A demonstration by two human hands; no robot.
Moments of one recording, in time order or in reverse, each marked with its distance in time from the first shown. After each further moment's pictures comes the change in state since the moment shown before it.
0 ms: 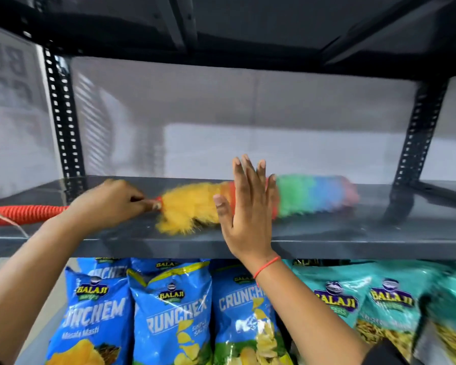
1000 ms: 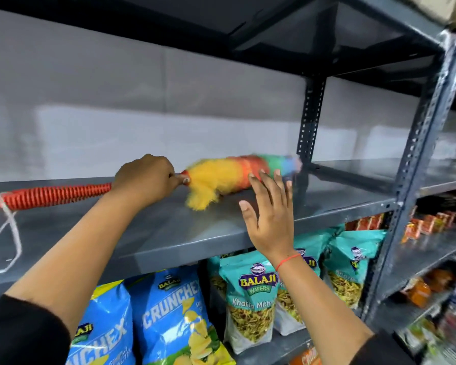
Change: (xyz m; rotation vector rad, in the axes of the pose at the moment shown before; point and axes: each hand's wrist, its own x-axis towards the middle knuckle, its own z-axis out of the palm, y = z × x) left_hand 0.088 0.170 0.047 -0.163 0.118 0.314; right_hand -0.033 0.133 -0.096 -0.501 -0.072 0.090
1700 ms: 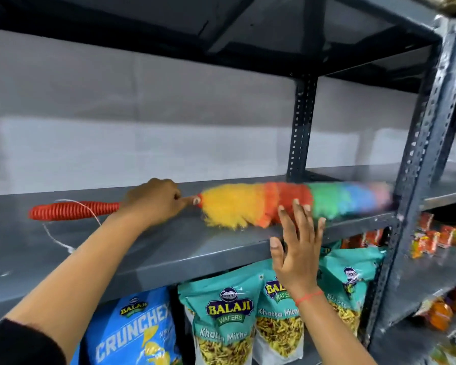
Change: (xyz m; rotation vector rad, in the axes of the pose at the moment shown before) left_hand 0.029 0.087 0.045 -0.002 -0.119 0.002; right_hand -0.044 0.126 -0.013 -0.037 0.011 0.123
